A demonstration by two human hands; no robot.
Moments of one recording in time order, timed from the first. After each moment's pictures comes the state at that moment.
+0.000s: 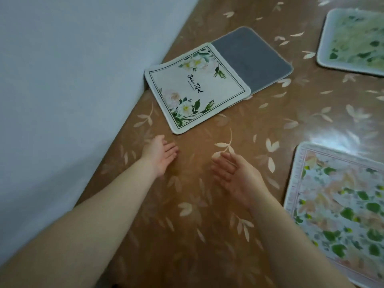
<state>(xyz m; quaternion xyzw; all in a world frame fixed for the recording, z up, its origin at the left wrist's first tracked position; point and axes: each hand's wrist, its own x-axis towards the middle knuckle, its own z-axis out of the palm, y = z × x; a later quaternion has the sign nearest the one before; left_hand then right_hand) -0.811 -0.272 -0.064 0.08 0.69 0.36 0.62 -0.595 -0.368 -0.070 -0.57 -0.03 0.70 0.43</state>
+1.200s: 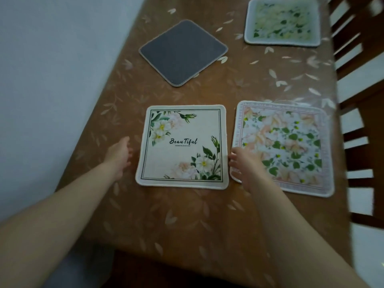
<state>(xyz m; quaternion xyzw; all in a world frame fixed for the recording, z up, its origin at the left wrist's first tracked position) -0.826 -0.382 -0.050 0.30 0.79 0.21 0.49 -0.513 -0.502 -0.042 -0.73 -0.03 0.57 0.37</state>
